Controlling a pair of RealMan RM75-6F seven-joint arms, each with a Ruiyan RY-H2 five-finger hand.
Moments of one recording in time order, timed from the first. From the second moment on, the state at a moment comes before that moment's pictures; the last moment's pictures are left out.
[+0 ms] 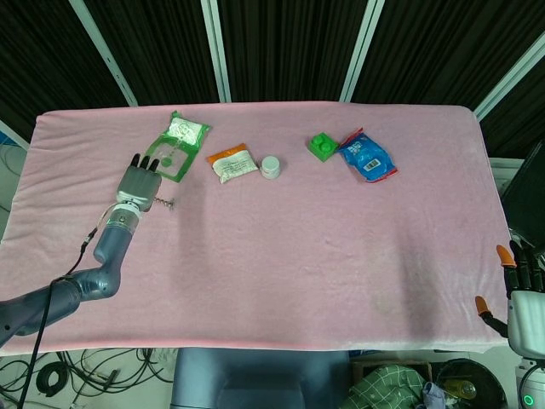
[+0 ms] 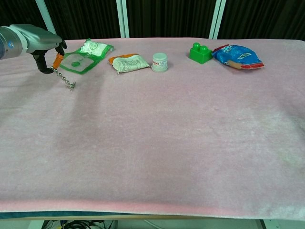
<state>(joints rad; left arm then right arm) -1.02 -1.52 -0.08 -1.05 0.59 0.72 0.73 -0.01 -1.16 0.12 -1.66 -1.50 1.64 -0.15</state>
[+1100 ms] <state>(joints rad) -0.90 -1.28 -0.19 -1.46 0.77 0.70 0.31 -0.01 -1.17 0.11 -1.67 -1.51 1.64 -0.19</state>
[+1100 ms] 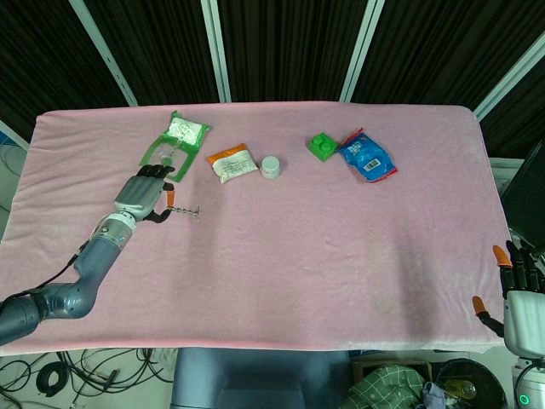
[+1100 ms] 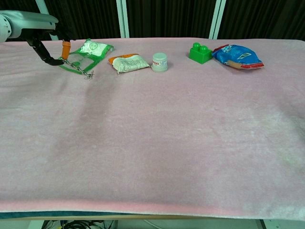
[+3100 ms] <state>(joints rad) -0.85 -1.30 -0.10 -1.41 1.08 0.53 0.03 -0.02 -1.16 0.12 -1.68 -1.50 1.65 -0.17</state>
